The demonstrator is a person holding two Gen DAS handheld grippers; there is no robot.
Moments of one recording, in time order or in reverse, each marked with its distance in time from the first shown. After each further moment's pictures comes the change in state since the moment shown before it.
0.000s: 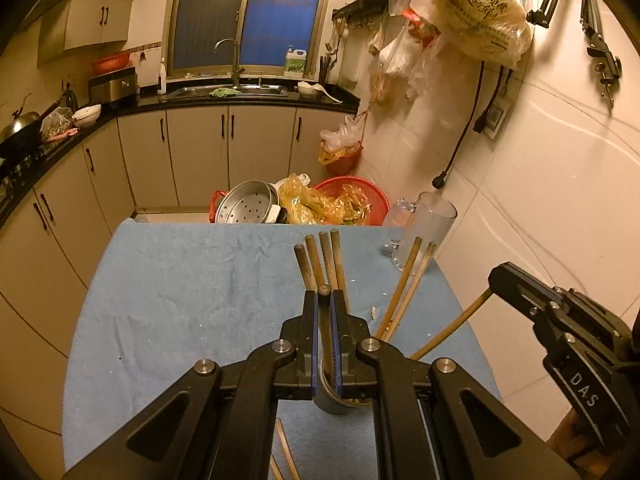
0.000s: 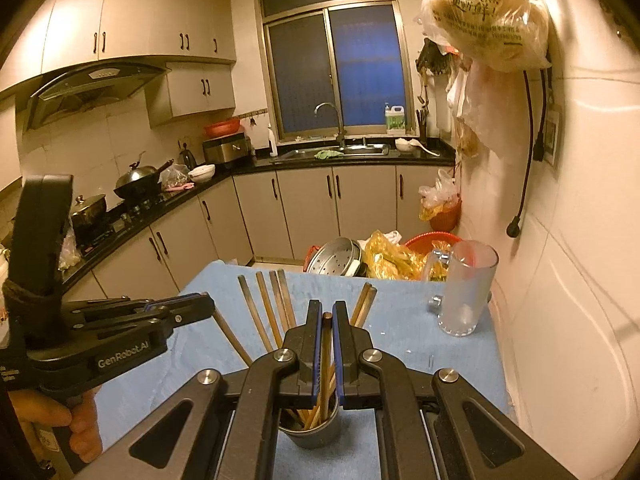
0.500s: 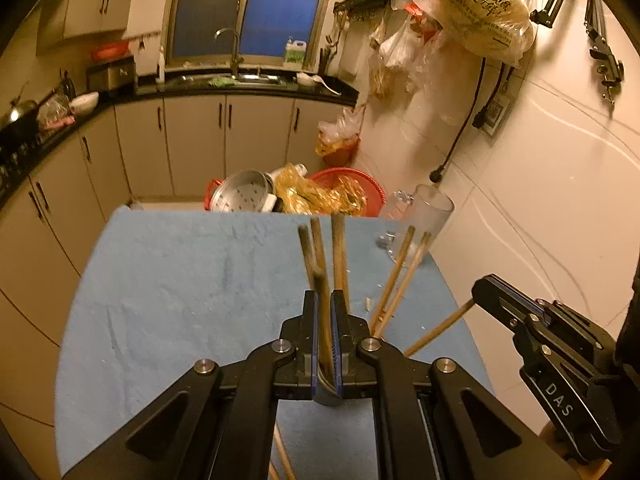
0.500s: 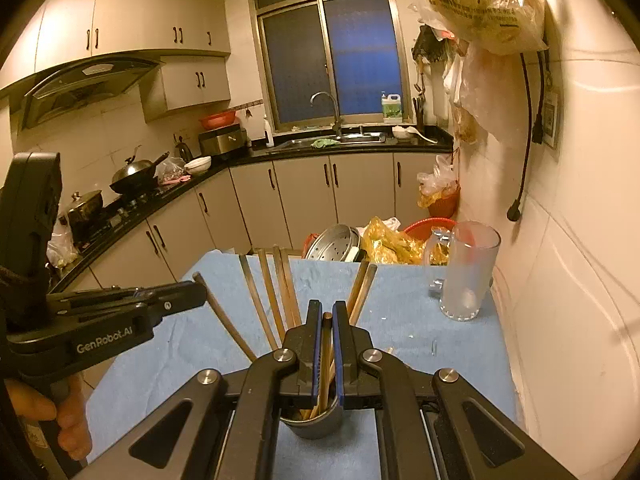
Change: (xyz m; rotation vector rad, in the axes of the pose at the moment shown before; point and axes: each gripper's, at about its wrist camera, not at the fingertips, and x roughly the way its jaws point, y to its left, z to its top) left arm 0.003 0.002 -0.006 -0.025 0.035 -0.037; right arm 0.008 0.001 -0.012 0.021 0.036 -0.006
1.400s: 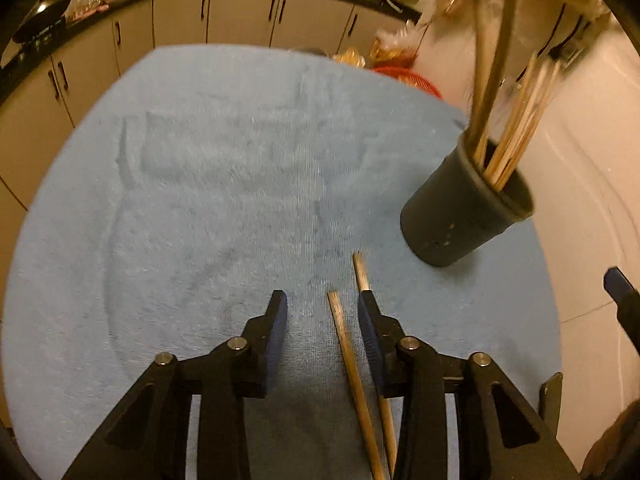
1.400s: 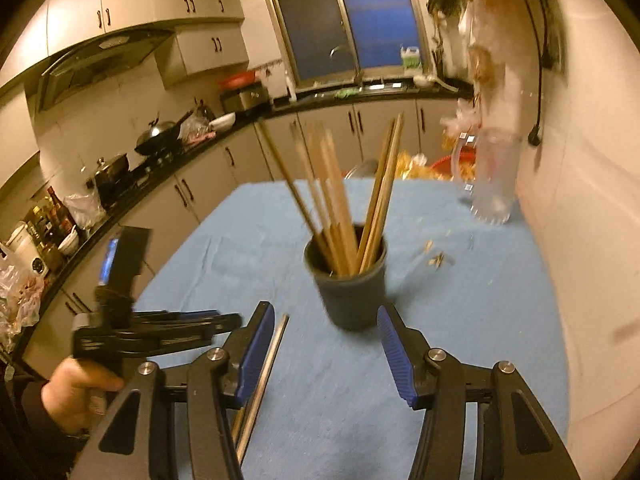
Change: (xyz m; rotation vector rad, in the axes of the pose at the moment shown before) left arm 0.068 0.086 -0.137 -0.163 0.300 0.074; right arm -0.013 0.019 -0.106 0.028 0.160 0.111
